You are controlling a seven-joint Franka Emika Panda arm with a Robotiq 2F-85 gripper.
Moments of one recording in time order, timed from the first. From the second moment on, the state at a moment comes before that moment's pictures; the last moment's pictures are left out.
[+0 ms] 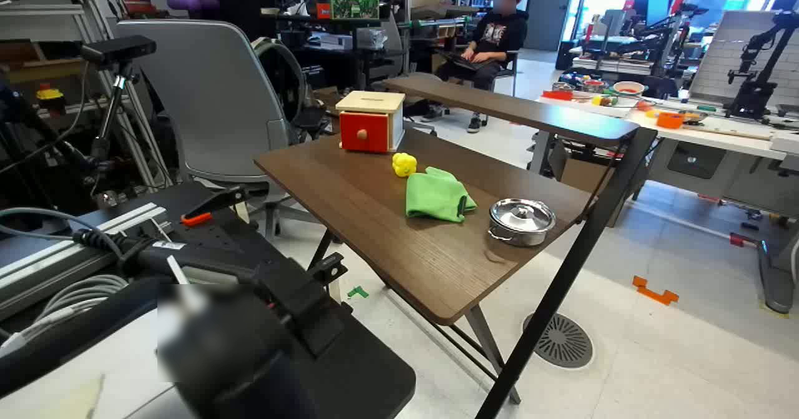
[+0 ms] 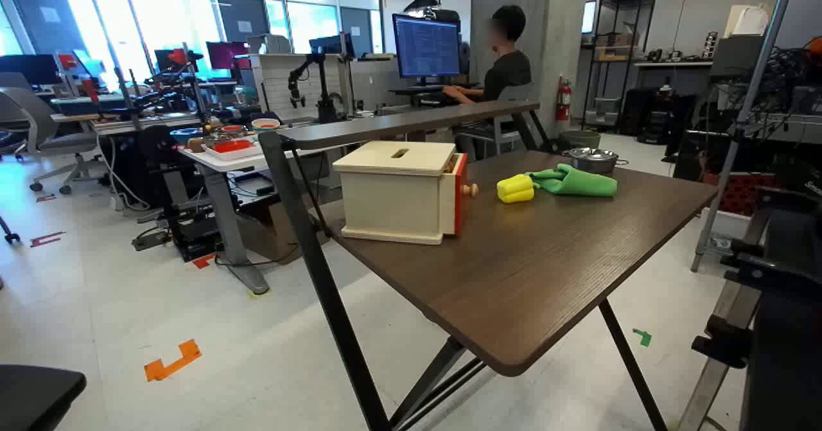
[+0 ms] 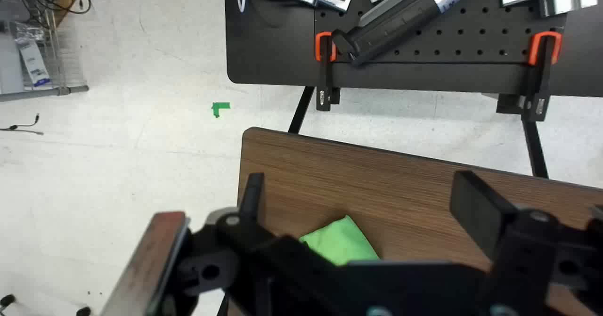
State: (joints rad) arm -0.06 -0.58 0.08 -2.52 -0.24 1.87 0.03
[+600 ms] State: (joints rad) arm -0.06 -0.58 0.08 -2.52 -0.24 1.88 0.05
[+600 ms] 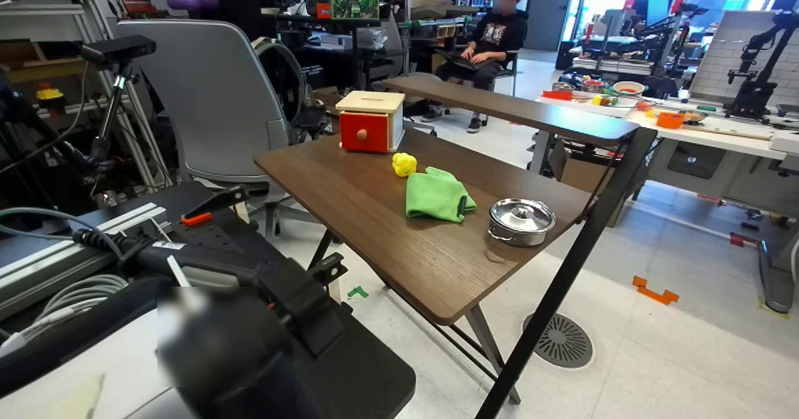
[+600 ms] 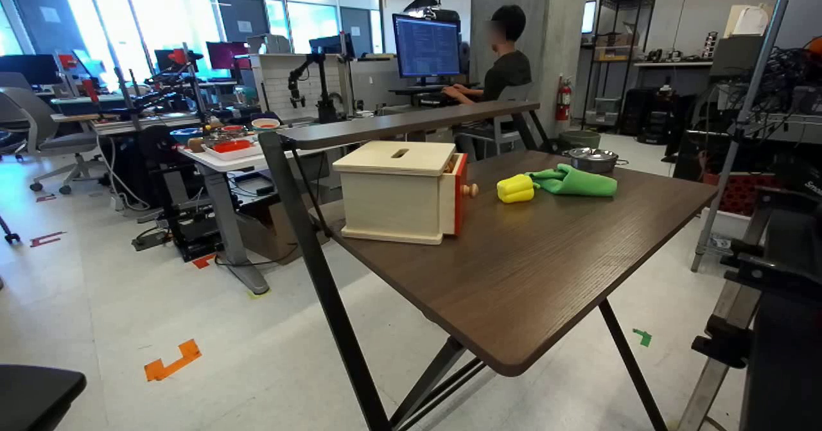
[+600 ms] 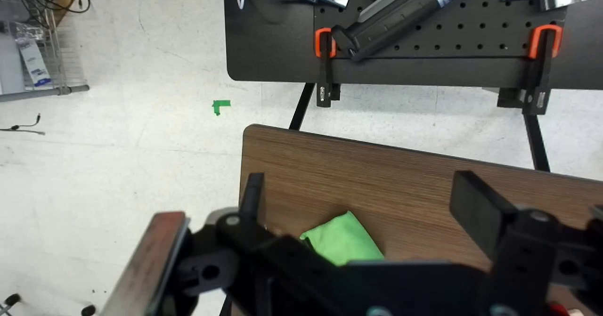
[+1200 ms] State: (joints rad) arm -0.11 -0.33 0.05 -2.51 -0.25 2.23 0.25
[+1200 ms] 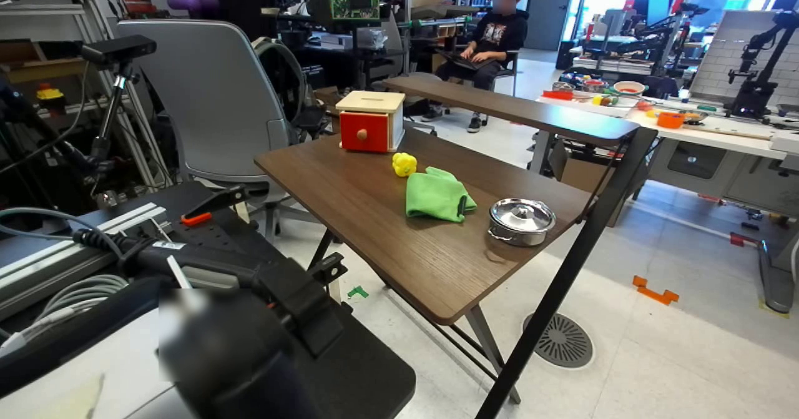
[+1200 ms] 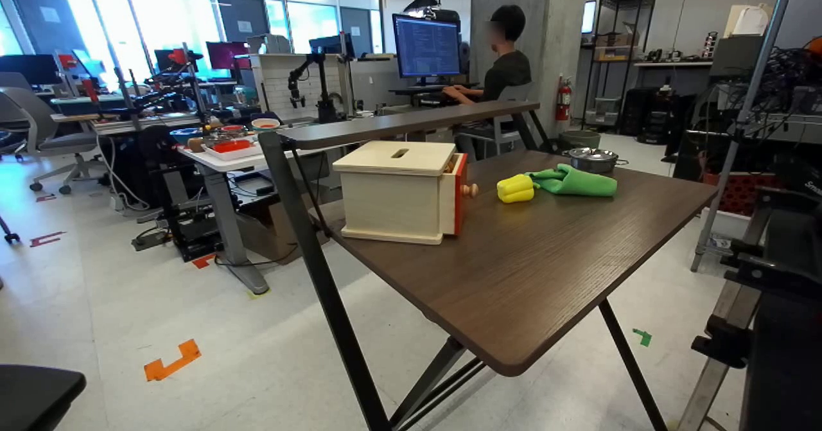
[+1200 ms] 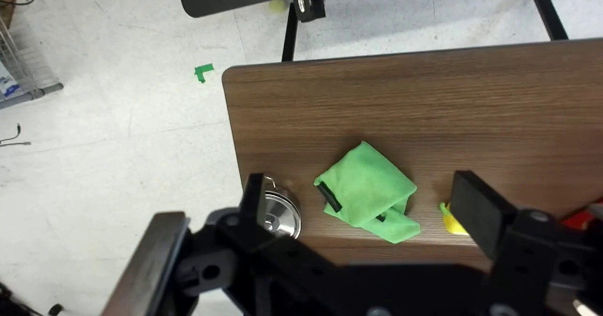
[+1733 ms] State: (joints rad) arm -0.13 0.10 -0.05 -2.34 -0.23 2.52 0.25
